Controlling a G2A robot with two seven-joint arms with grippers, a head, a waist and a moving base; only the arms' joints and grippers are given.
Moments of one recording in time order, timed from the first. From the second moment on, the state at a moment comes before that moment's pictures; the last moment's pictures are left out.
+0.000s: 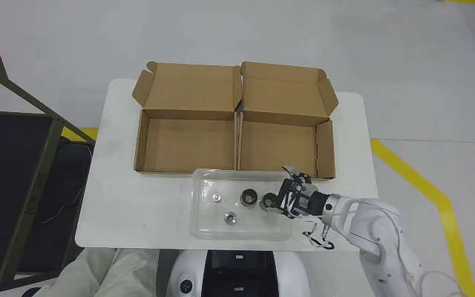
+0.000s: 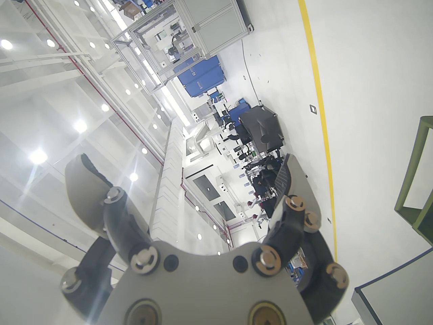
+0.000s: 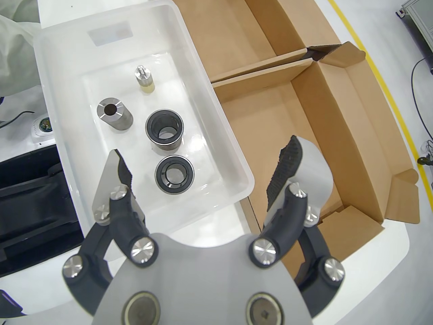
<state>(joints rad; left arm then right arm) 0.15 -0.27 -1.06 -1.30 2.57 -0.51 0.65 -1.59 -1.21 1.34 -2.10 -1.43 -0.83 0.55</state>
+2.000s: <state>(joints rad) 0.15 -0.27 -1.06 -1.30 2.57 -0.51 0.65 -1.30 -1.17 0.93 -1.88 -1.45 -0.80 1.02</state>
